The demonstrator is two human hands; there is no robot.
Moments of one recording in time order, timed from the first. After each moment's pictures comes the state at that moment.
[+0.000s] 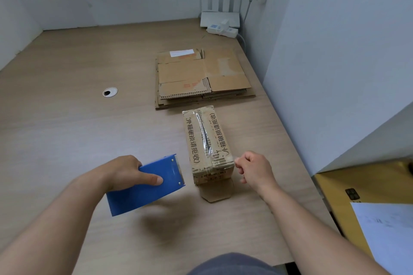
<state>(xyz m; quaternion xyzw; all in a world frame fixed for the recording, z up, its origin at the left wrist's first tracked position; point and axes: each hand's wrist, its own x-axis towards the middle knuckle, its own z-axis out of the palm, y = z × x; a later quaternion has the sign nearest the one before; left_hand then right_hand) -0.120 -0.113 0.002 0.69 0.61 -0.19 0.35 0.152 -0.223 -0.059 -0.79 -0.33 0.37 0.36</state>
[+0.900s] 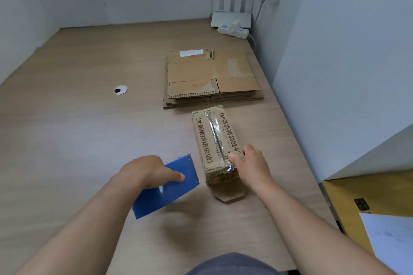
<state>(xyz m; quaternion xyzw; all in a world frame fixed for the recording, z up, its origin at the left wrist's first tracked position) -0.073 -0.130 0.004 0.65 0.66 -0.23 0.31 0.148 -0.200 -0.065 -0.83 -0.44 0.27 0.22</state>
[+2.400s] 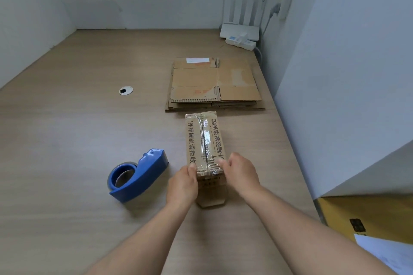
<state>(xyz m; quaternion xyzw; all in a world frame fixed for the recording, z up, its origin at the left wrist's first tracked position) -0.003 -0.183 -0.069 0.59 0.71 0.16 0.36 0.141 -0.189 -0.053 -0.80 -0.50 0.28 0.15</state>
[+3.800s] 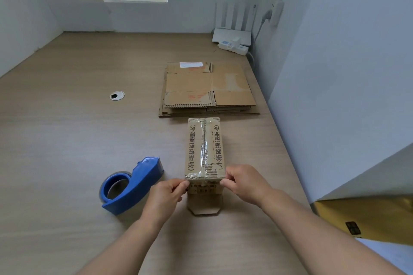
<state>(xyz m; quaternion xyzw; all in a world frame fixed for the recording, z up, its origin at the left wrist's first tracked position) -0.045 -0.178 -0.076 0.60 0.59 0.23 0.49 0.170 -0.197 -0.051 -0.67 -0.69 0.25 0.08</state>
